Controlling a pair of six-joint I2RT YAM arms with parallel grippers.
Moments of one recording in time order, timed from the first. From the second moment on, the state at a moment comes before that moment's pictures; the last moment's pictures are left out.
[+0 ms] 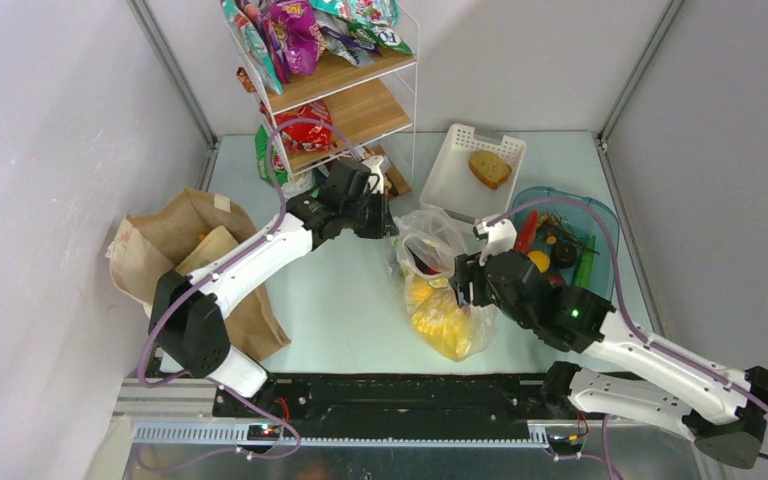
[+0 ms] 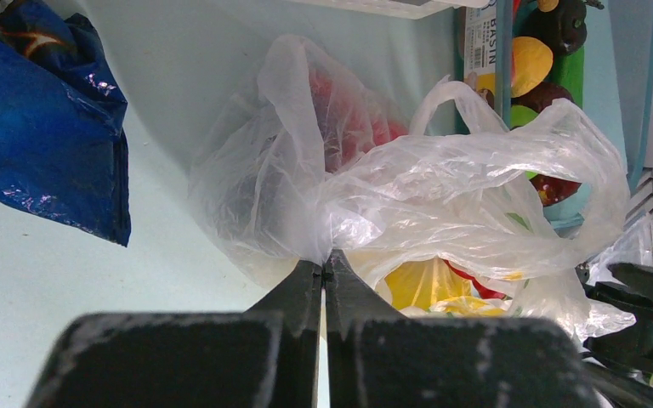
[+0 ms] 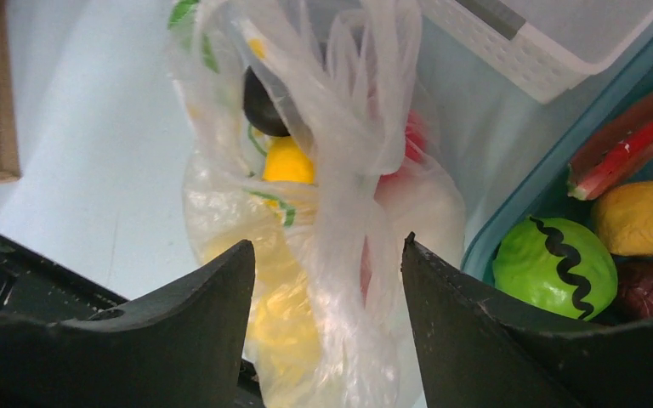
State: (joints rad) left arm -0.62 1.52 1.28 -0.48 0.19 -0.49; right arm 1.03 0.82 0.86 -0.59 0.45 0.42
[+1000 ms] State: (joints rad) left arm -0.54 1.47 1.28 -0.50 0.12 -0.42; right arm 0.83 0.49 0.76 -0.50 -0.16 0.28
